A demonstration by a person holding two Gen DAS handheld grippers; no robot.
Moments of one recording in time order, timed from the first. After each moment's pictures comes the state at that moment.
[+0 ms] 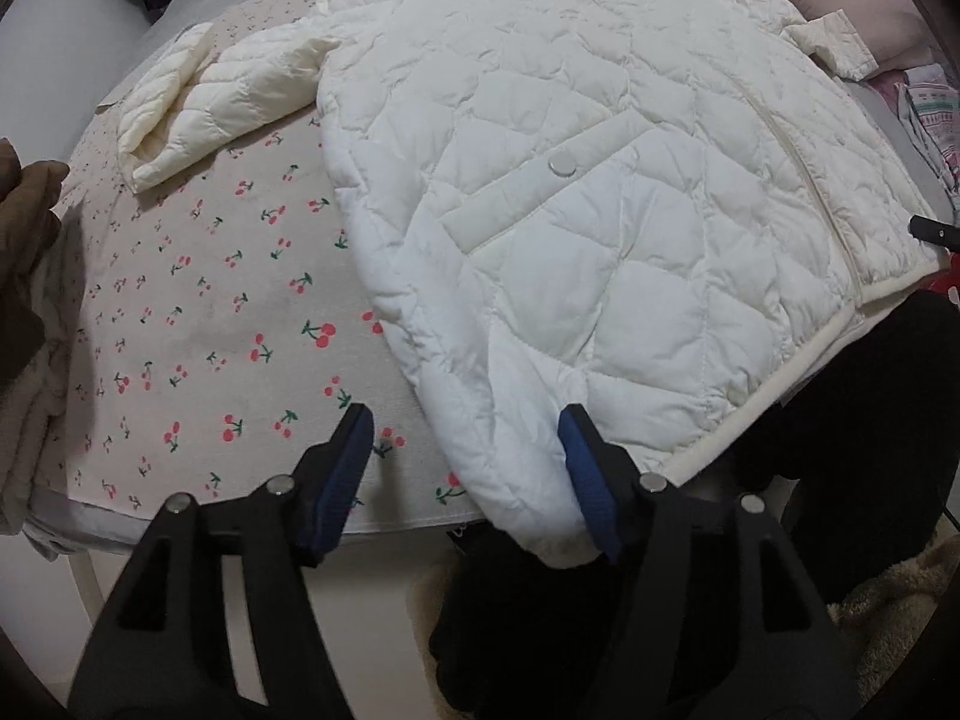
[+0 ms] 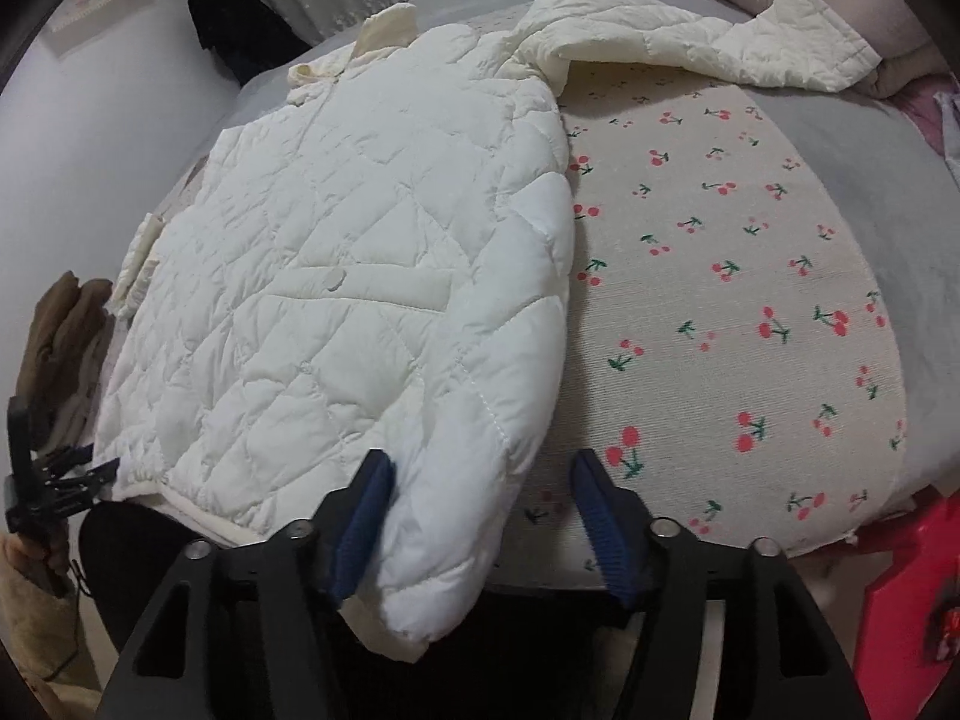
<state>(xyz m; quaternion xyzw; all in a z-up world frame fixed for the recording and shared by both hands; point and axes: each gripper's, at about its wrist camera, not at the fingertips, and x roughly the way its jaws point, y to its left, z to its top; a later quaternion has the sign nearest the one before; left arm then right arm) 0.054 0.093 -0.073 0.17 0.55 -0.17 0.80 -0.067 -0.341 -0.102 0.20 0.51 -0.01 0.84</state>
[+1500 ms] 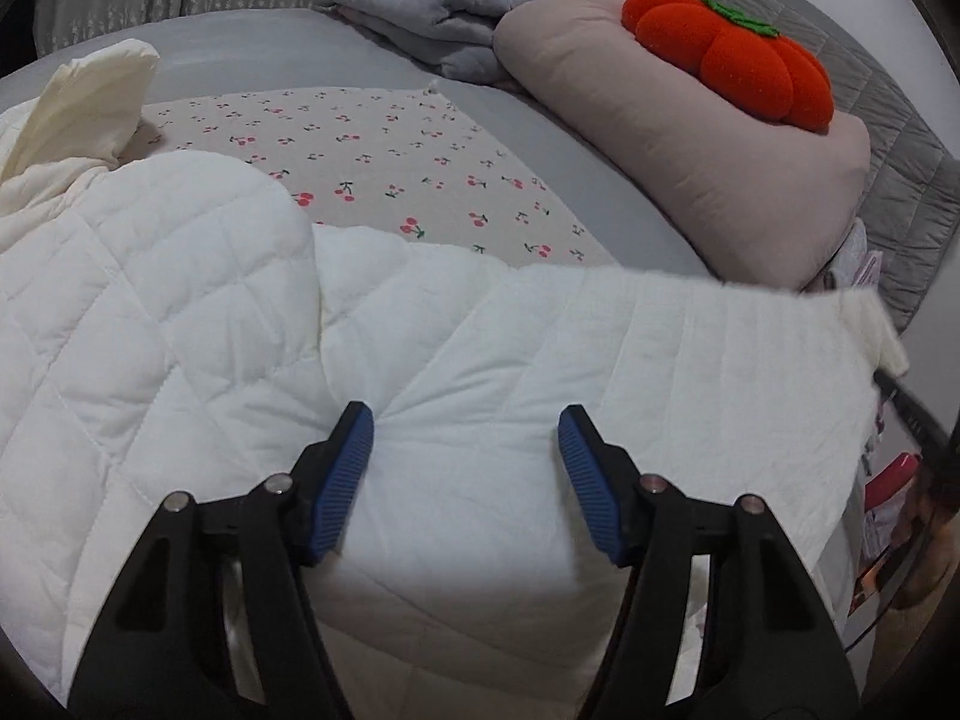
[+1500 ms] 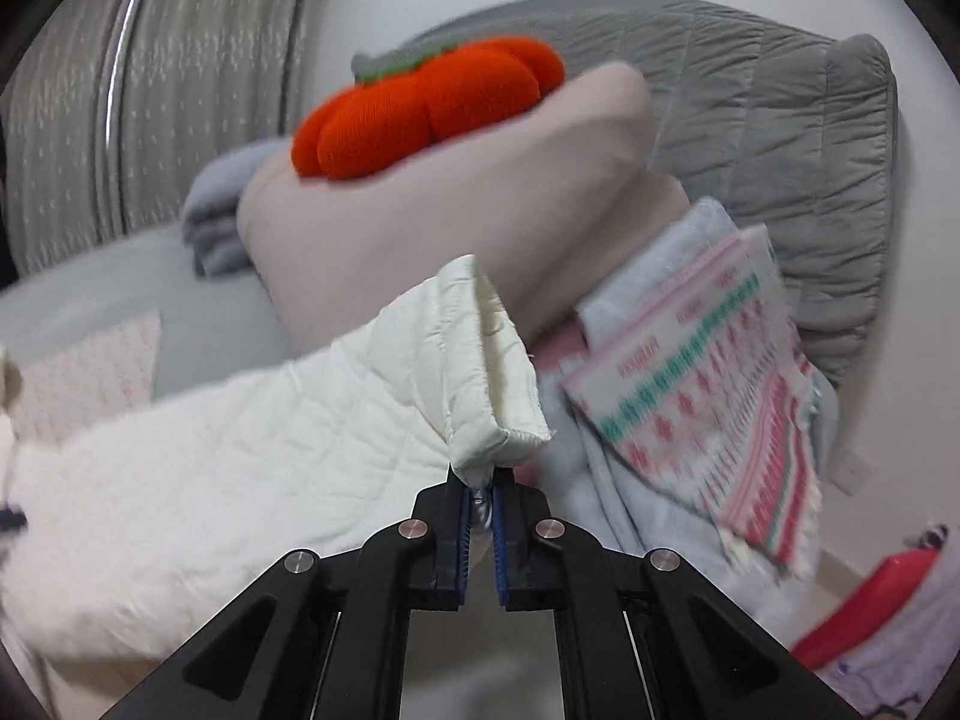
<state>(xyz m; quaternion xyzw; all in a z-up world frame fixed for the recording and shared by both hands) 0.287 -0.330 -0.118 0.00 0.43 -0.42 0.80 -0.010 -0.618 -0.077 0.09 0.32 -0.45 0.83</state>
